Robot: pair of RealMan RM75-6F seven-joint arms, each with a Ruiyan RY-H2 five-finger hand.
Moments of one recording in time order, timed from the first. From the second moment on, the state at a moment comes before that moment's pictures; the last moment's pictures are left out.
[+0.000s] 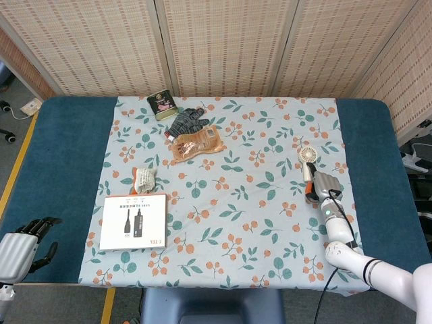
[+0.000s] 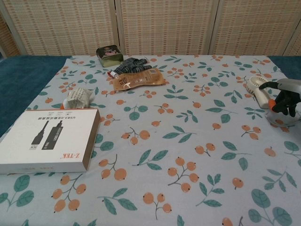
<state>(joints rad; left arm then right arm) -0.11 -1.10 0.02 -1.52 1.63 1.51 -0.02 0.70 -1.54 0.21 -1.18 -0.52 0.77 -0.32</state>
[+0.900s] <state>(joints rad) -0.11 -1.11 0.02 -1.52 1.64 1.51 -0.02 0.69 -1.53 0.21 -1.18 -0.54 0.77 -0.31</state>
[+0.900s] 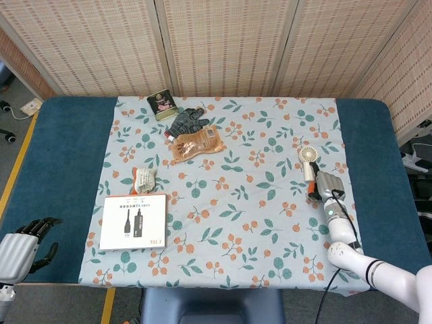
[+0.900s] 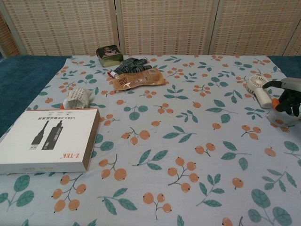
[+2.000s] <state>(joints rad) -0.11 -1.10 0.02 -1.52 1.63 1.51 -0.03 0.67 -1.56 0.20 -1.13 -0.53 0.75 -0.30</state>
